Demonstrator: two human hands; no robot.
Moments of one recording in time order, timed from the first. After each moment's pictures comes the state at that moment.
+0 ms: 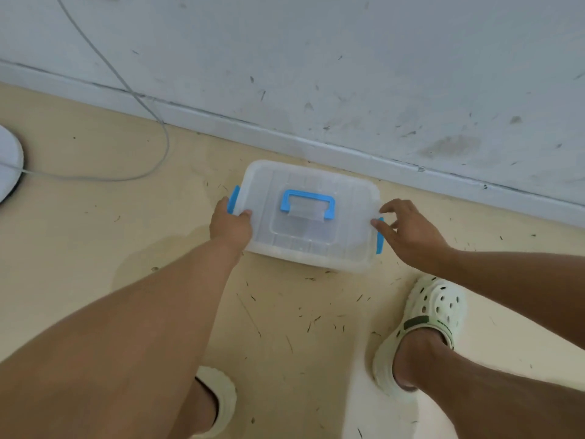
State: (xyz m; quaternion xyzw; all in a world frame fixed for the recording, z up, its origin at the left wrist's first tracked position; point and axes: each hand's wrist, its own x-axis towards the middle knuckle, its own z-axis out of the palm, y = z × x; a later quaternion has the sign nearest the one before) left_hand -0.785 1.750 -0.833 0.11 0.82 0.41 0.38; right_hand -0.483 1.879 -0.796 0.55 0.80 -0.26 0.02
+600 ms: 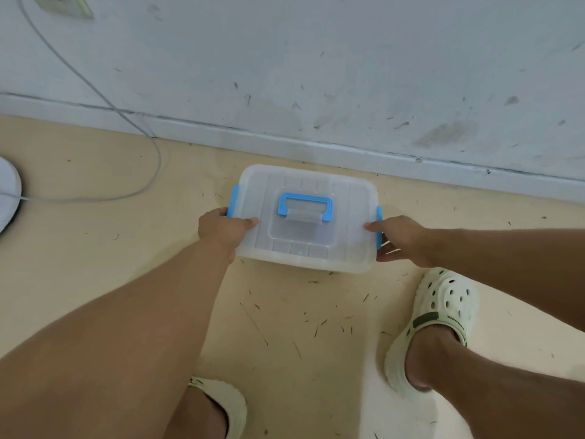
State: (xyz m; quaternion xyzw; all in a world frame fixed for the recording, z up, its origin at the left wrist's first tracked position) left_hand -0.795 1.765 -0.828 0.07 0.82 0.40 0.40; right_hand -0.502 1.883 -0.803 0.67 0.45 -0.59 0.03
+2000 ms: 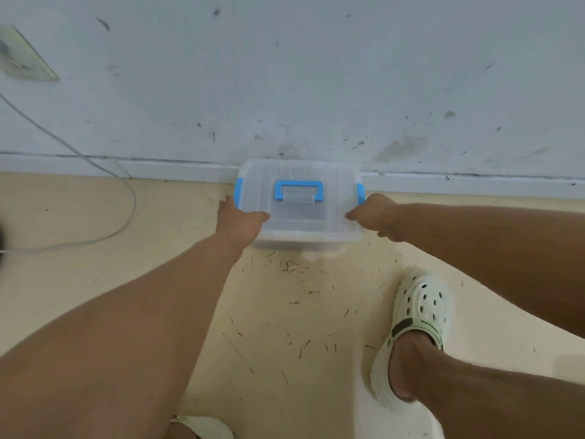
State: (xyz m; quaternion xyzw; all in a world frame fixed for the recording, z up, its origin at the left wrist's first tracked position) left_hand -0.745 1.836 -0.794 0.26 0.82 0.32 0.40; right_hand -0.506 1.927 -0.760 0.71 0.54 -0.46 0.02
